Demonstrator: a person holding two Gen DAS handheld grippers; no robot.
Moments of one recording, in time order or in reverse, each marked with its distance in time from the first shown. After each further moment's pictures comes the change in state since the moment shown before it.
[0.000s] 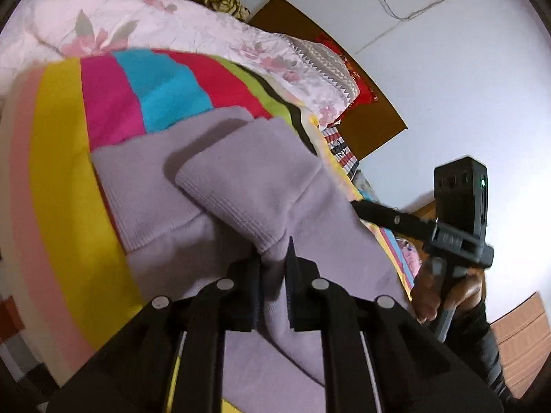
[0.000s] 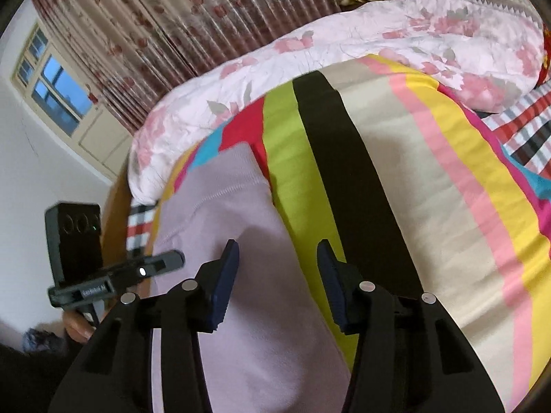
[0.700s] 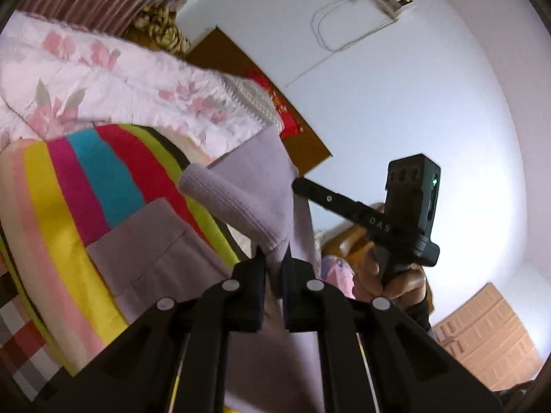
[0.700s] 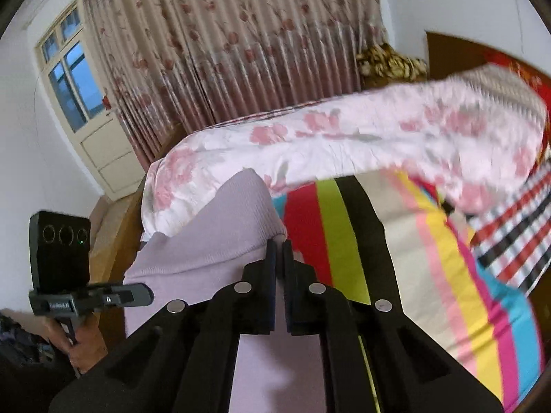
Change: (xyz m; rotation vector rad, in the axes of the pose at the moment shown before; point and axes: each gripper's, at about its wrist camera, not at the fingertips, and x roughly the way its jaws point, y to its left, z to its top) left arm -0.110 -0.032 0.044 0.035 -0.057 -0.288; right arm -0.051 0.135 0.055 -0.219 -0.136 -0.170
